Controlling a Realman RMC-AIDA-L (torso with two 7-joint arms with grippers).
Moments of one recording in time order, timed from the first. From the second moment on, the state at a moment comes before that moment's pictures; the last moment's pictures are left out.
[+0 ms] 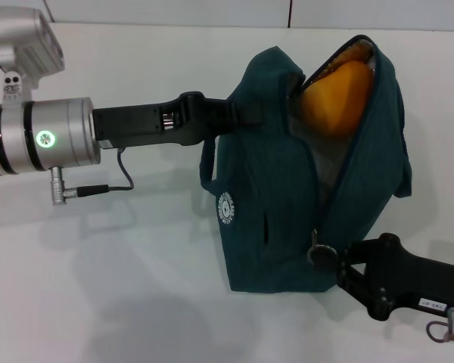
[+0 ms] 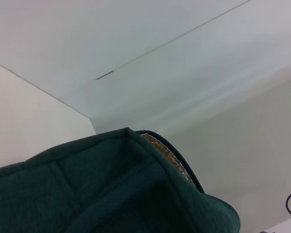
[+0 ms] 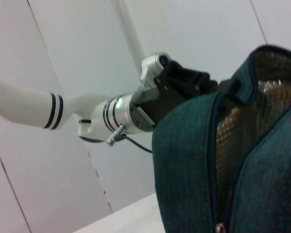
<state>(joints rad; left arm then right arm) -0.63 -2.05 0.76 0.49 1.76 1.68 -2.17 0.36 2.02 -1.66 -0.34 -0.97 -1.50 0.97</state>
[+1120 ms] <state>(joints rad) -0.54 -2.08 0.76 0.49 1.70 1.67 -1.99 0.35 2.02 -1.52 -0.33 -0.91 -1.72 0.91</state>
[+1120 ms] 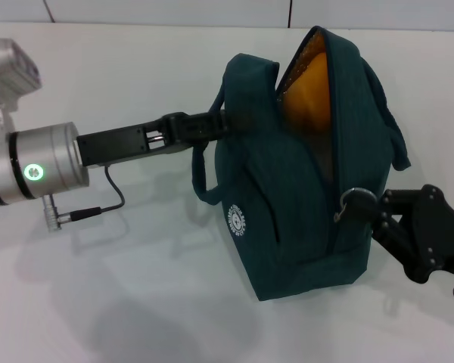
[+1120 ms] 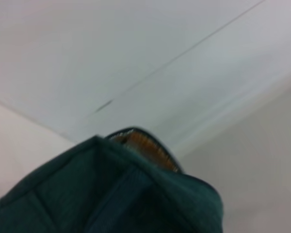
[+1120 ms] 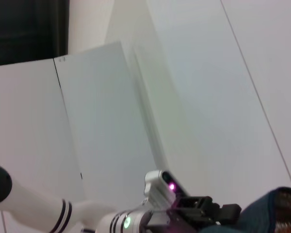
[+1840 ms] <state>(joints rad) -0.50 -2.07 0.76 0.48 1.64 1.76 -1.84 0.41 2.02 -1.54 -0.32 -0.74 -1.74 0.90</state>
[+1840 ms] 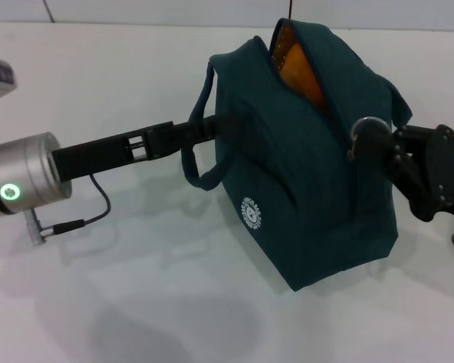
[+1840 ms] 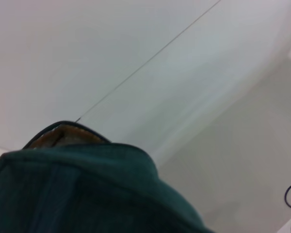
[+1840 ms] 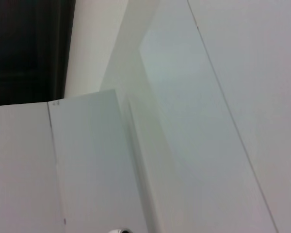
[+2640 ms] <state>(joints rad) -0.30 -2.07 0.77 0.48 1.62 1.87 -1.56 0.53 2.03 -1.60 -0.32 -0.74 -1.66 0.91</state>
